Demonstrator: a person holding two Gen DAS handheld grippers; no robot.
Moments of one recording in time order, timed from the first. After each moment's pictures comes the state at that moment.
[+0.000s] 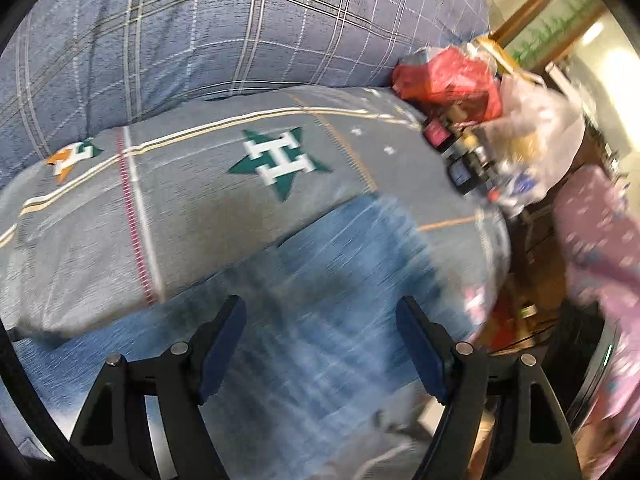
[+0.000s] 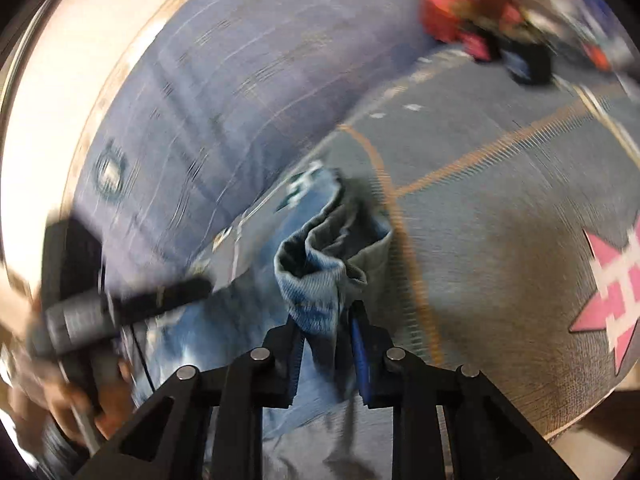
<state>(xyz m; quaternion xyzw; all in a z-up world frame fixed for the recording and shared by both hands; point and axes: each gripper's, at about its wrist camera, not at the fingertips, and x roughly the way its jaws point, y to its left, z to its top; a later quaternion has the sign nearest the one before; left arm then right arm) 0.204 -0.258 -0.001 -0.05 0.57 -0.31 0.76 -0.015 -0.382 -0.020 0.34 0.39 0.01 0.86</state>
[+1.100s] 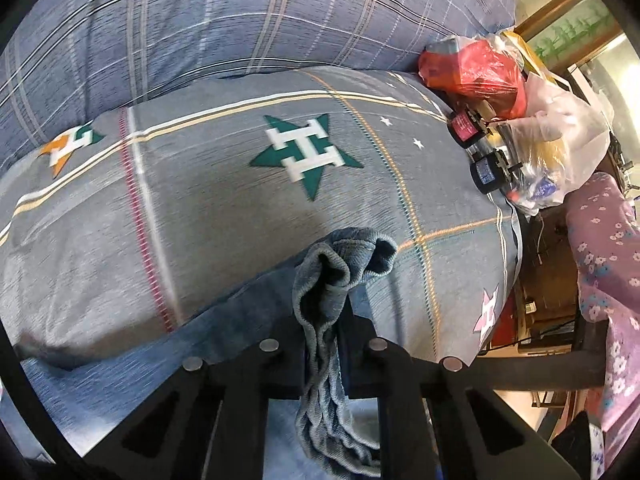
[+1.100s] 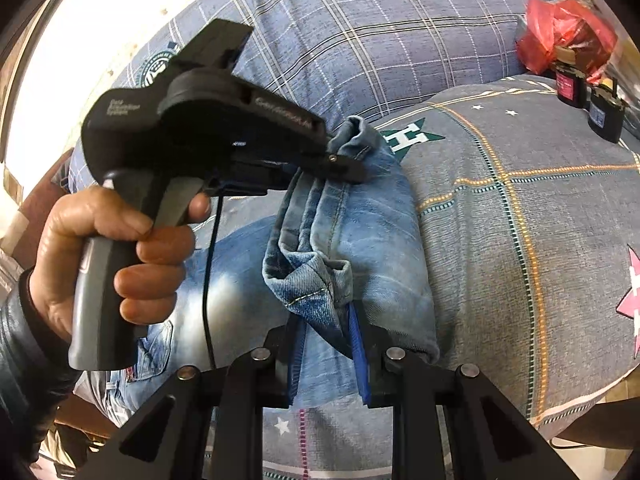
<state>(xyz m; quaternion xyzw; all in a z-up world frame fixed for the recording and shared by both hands) 0.230 -0.249 -0.019 -0.03 0.60 -0.29 0.74 -0.010 -0.278 -0.002 0.22 0.43 0.05 0.87</state>
